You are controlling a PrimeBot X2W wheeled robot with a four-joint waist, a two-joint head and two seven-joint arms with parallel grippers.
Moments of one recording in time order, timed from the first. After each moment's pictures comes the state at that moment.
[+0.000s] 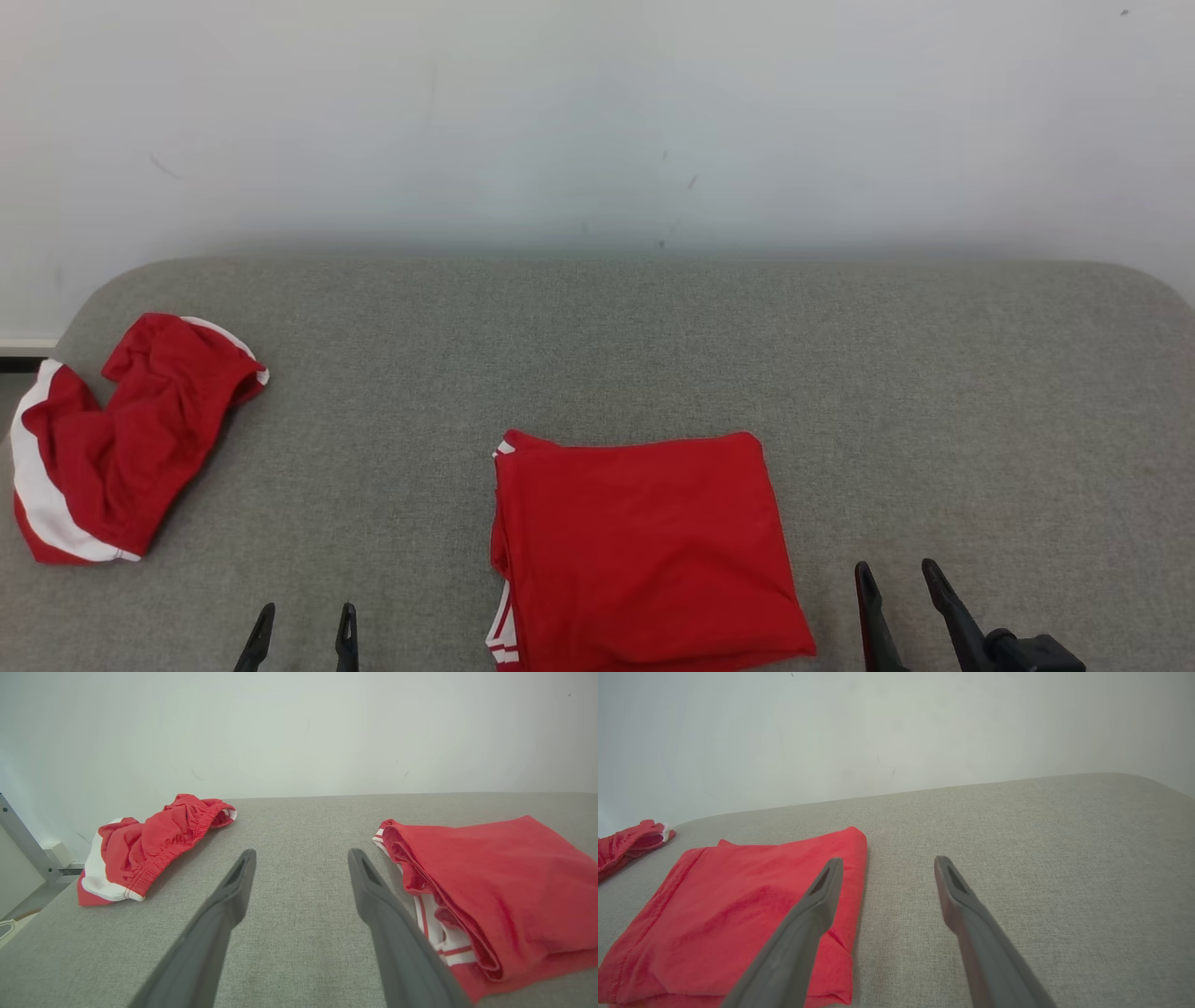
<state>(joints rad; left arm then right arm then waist) 0.14 0.05 0.03 0.12 -0.03 -0.12 -0.26 0.06 -0.05 0.04 0.27 0.18 0.13 -0.26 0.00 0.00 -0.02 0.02</state>
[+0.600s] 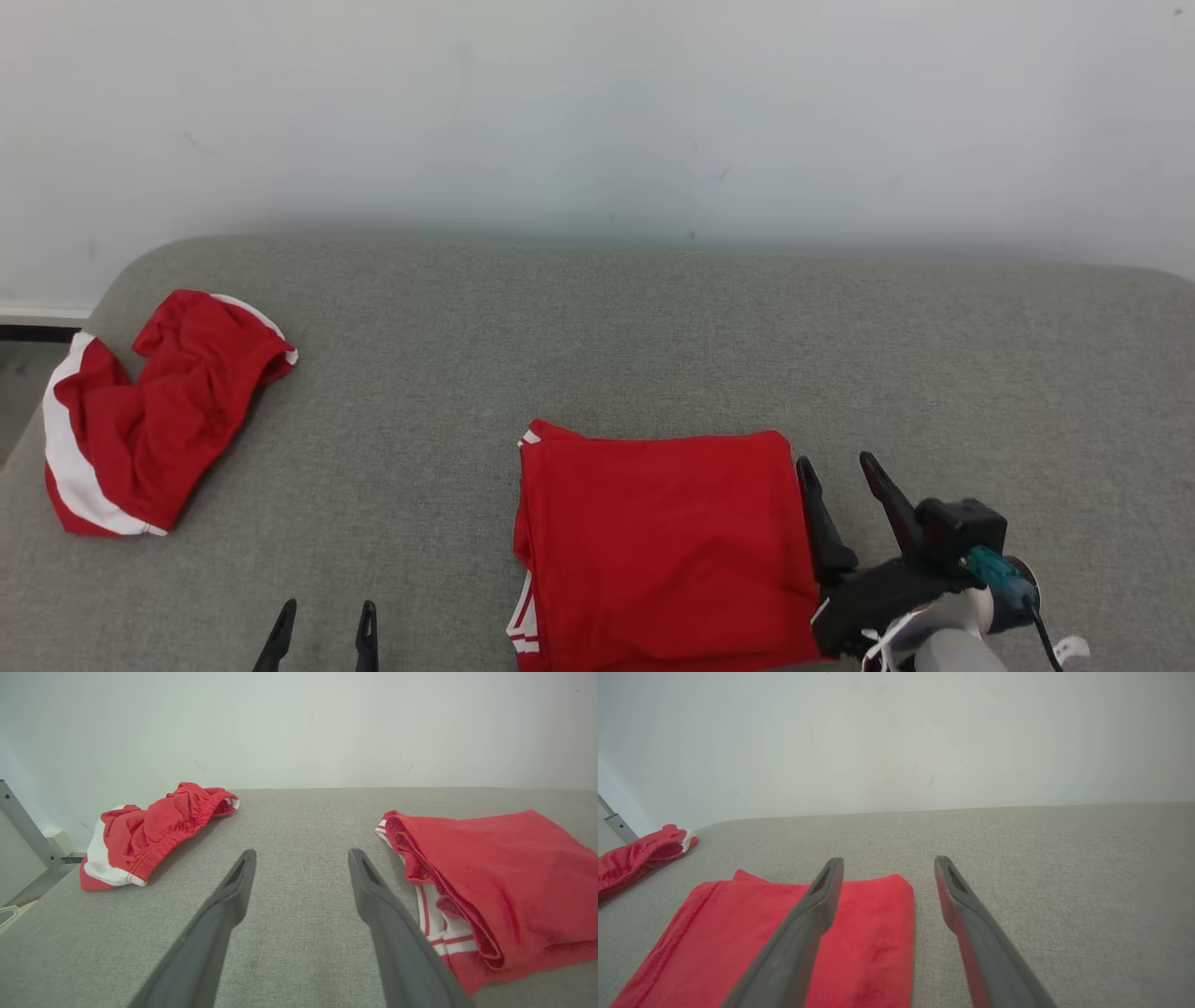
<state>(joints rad) 0.14 0.05 0.01 0.13 -0.04 -0.12 -0.26 -0.24 -0.05 0.10 0.54 0.20 0.13 -0.26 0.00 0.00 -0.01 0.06</state>
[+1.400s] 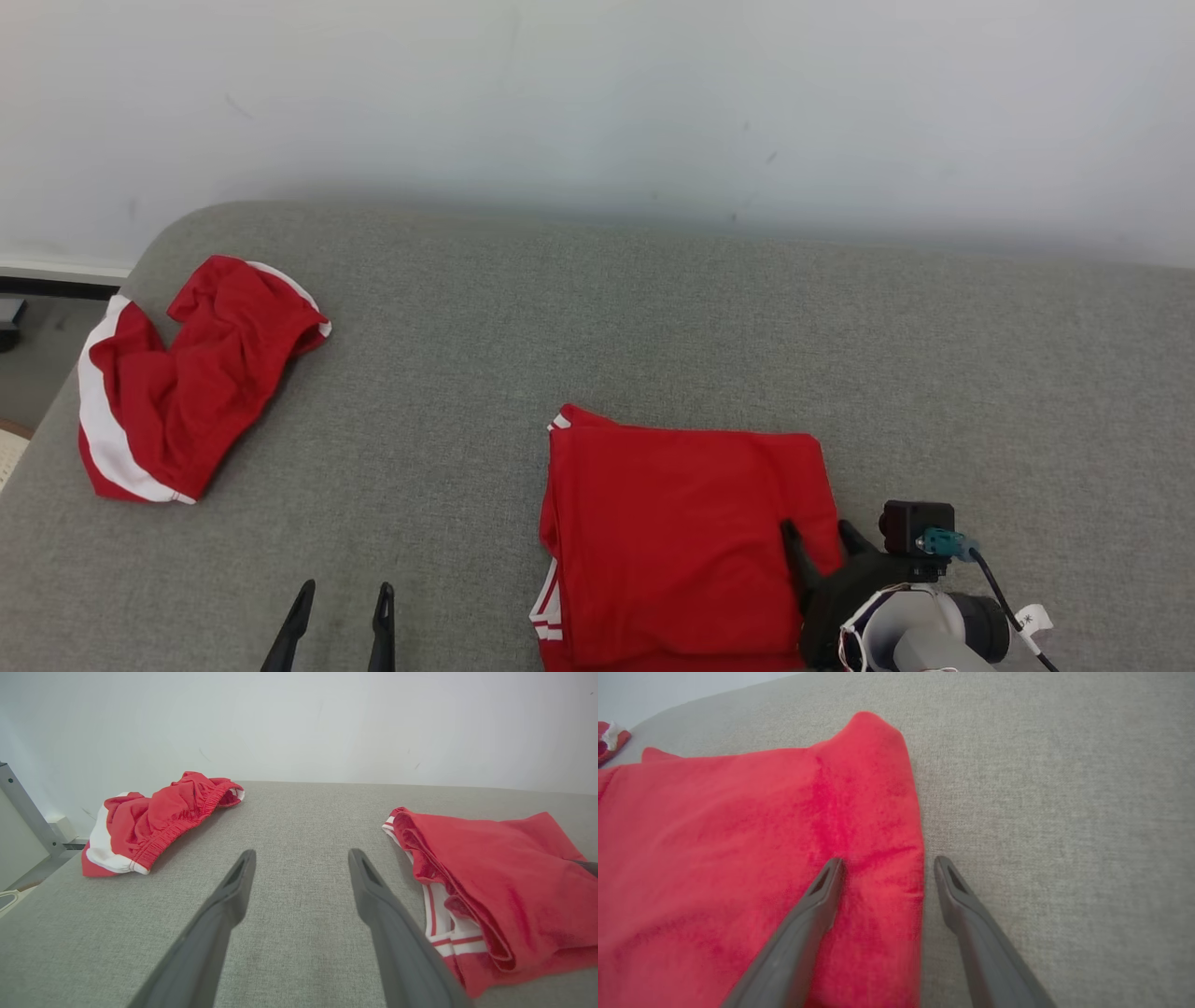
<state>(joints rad) 0.09 0.05 -0.03 0.16 -0.06 -0.12 -0.26 -0.53 -0.05 0.27 1.15 0.43 0.13 -0.19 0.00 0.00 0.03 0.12</state>
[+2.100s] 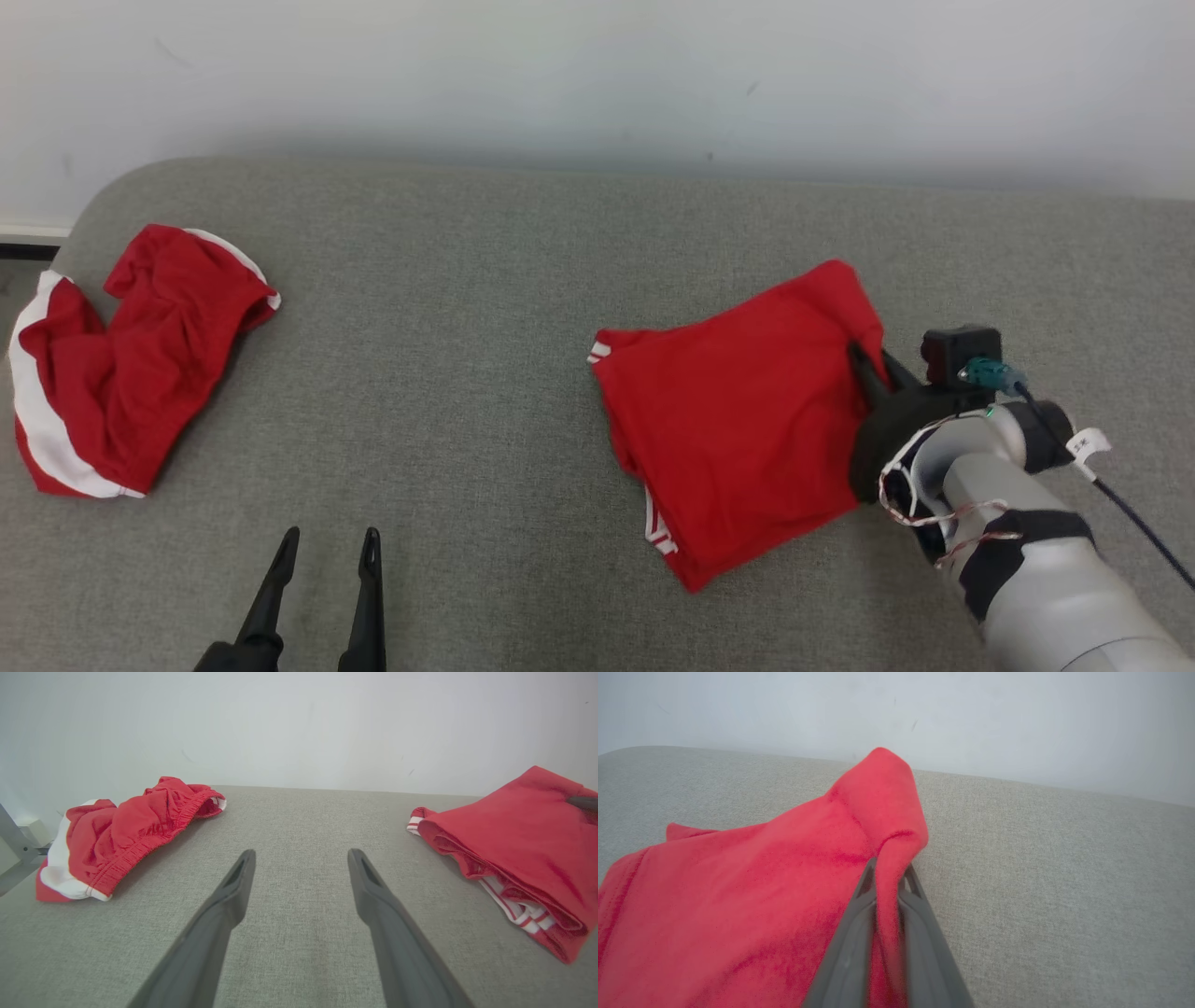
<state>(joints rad) 0.03 0.05 -0.02 0.14 -0.09 -0.12 -0.26 -0.81 -0.16 0.38 1.23 0.38 0.13 -0.25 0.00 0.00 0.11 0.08</state>
